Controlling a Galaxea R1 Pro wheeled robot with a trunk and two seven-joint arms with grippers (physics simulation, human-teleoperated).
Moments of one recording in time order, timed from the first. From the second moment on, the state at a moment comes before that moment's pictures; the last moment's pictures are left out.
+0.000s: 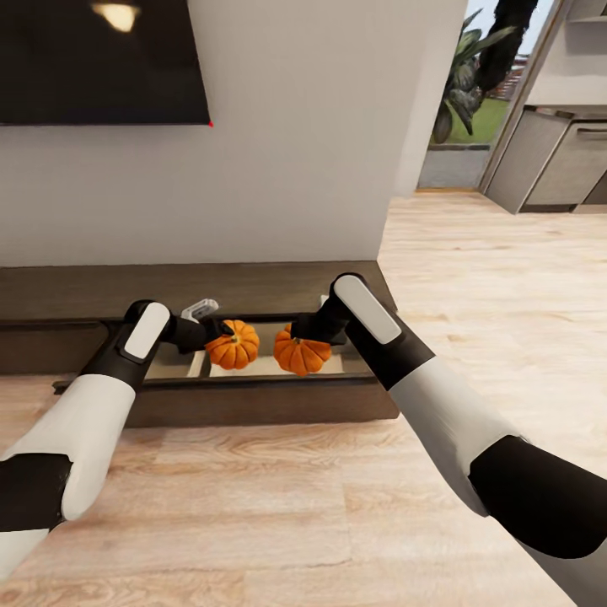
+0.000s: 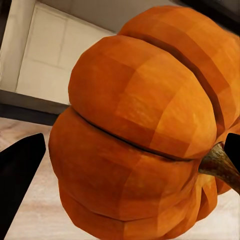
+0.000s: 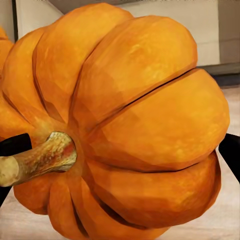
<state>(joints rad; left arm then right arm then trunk) -1.17 0.12 -0.08 -0.75 0.84 1.00 0.31 -1.25 0.15 0.54 -0.96 -1.53 0.92 -1.14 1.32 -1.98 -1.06</state>
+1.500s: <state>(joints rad) -1.17 0.12 -0.10 -0.75 0.84 1.00 0.31 -1.25 0.15 0.54 -0.96 -1.53 0.92 -1.12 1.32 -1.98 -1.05</state>
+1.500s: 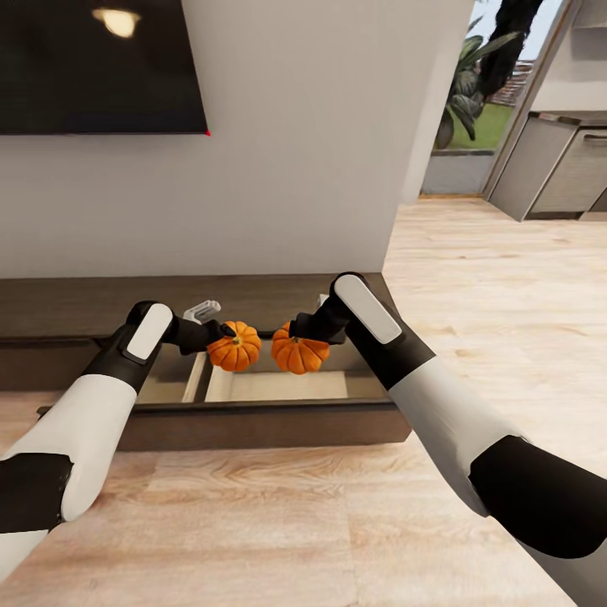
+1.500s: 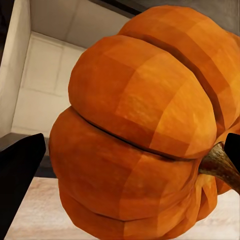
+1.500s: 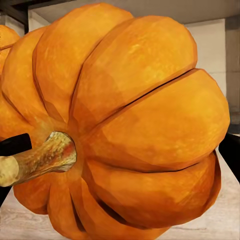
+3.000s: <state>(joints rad) -1.17 0.12 -0.17 -0.72 0.83 1.00 0.31 -1.25 0.12 0.54 -0.90 -1.54 0.94 -1.13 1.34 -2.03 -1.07</state>
